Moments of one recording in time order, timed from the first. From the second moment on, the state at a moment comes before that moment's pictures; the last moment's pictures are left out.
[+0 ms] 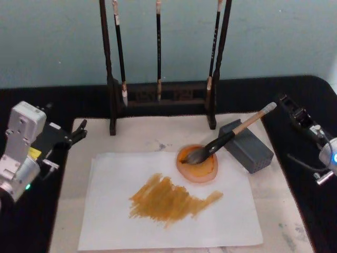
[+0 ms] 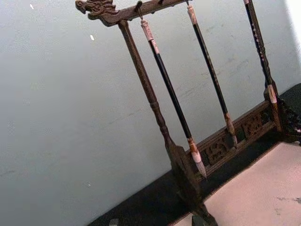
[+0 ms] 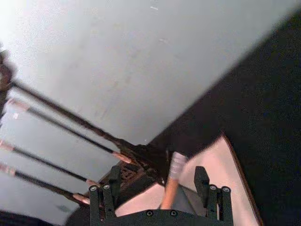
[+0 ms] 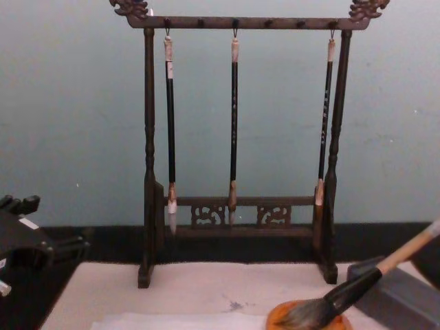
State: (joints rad) left arm -0.20 0.60 0.45 -1.41 -0.25 -0.12 0.03; right arm 0.13 0.53 -0.24 -1.53 1.47 0.15 -0.01
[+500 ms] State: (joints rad) left arm -0.20 0.60 0.45 -1.41 -0.25 -0.12 0.03; right arm 0.09 0.66 -0.42 -1.66 0.79 -0.10 -0.04
